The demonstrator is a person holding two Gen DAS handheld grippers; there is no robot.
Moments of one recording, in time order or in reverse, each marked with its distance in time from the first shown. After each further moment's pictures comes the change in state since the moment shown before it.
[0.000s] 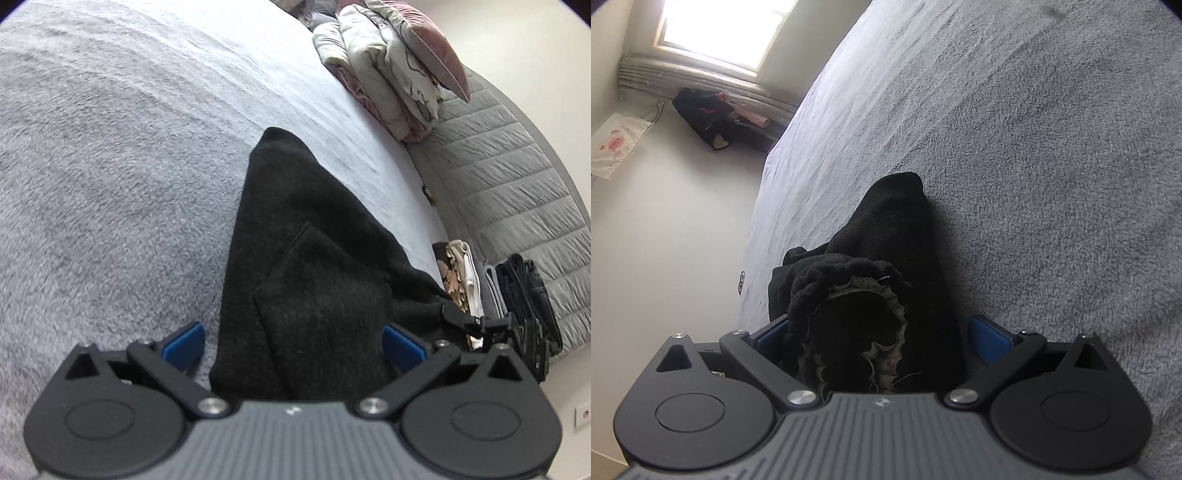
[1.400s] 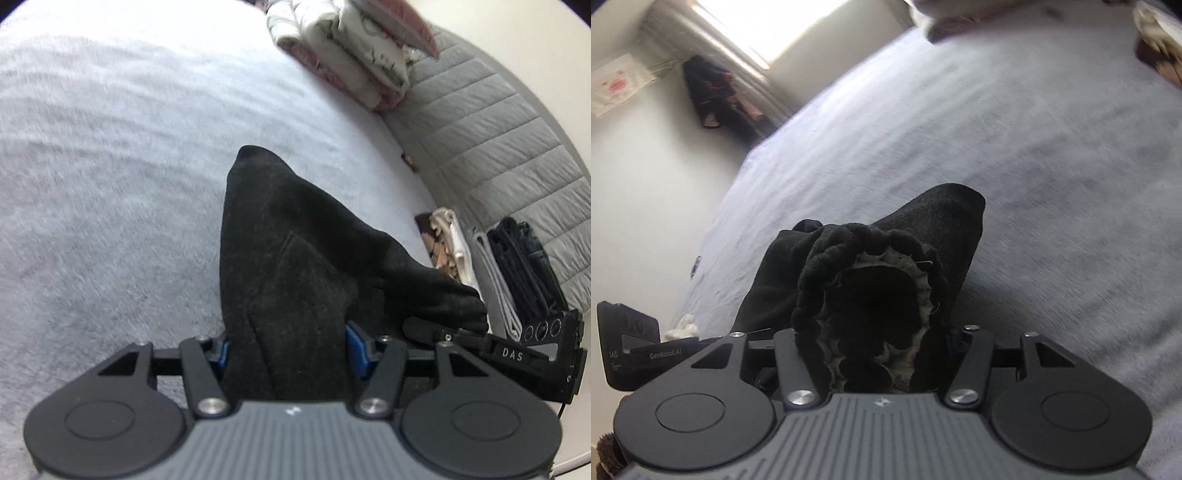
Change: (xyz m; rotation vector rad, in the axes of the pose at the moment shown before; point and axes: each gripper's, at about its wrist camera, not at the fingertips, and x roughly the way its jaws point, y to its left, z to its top) left arm 0.044 -0.067 0.022 0.131 0.093 0.020; right arm -0.025 0.030 -0.002 -0.203 -0.081 -0.202
